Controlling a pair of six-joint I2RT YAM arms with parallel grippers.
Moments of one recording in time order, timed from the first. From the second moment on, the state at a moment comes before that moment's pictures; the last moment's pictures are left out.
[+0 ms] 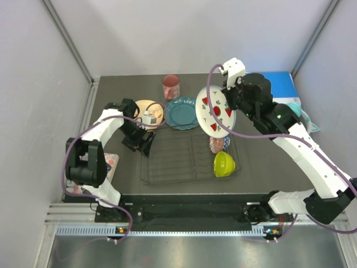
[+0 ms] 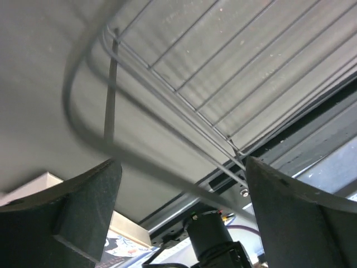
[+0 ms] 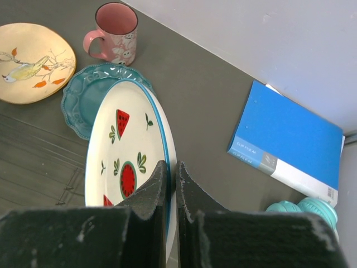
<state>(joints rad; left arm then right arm) -0.15 1.62 1.24 -1.14 0.37 0.38 0.65 1.25 1.52 -0.60 0.27 -0.17</state>
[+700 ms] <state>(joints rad) -0.25 1.65 1.29 -0.98 0.22 0.46 0.65 1.27 1.52 -0.60 0.32 -0.18</state>
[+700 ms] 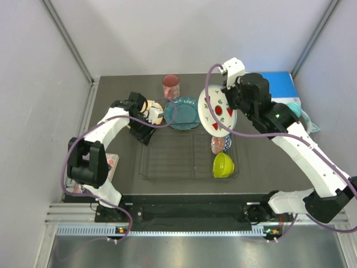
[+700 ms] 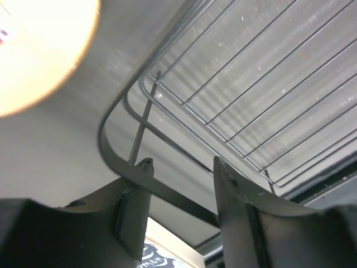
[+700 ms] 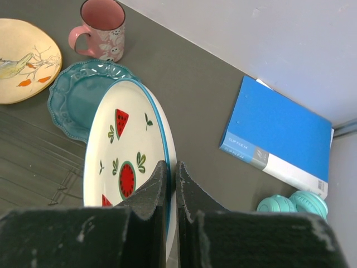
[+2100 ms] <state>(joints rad) -0.34 1.84 1.54 -0.86 0.23 0.70 0.91 1.13 1.30 -0.60 0.58 -0.51</state>
